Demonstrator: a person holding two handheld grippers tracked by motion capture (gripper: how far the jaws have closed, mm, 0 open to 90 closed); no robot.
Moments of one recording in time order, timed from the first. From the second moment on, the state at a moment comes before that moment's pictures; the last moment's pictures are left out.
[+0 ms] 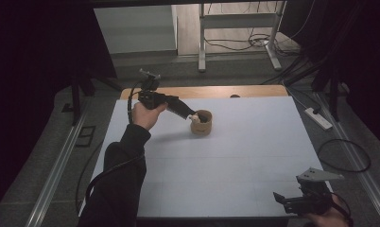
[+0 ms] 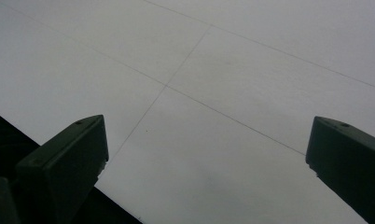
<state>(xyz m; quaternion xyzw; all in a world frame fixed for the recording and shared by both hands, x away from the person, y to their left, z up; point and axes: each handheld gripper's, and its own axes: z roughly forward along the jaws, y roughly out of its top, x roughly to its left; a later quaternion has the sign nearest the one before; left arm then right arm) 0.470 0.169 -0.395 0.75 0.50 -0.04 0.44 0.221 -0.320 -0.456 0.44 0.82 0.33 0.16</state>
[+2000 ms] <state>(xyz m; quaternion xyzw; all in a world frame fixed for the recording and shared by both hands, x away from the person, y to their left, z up) 0.454 0.166 -0.394 0.75 0.45 0.06 0.48 0.221 -0.320 -0.456 0.44 0.82 0.33 0.16</state>
